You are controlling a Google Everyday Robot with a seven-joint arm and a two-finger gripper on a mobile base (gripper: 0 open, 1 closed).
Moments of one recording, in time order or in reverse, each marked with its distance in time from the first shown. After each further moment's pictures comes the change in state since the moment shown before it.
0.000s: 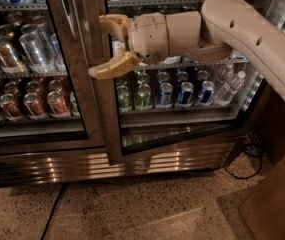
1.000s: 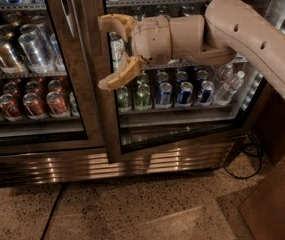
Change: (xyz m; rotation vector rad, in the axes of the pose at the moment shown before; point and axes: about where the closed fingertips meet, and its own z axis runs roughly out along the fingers) arm 0.002 0.001 -0.006 0.028 0.001 0.001
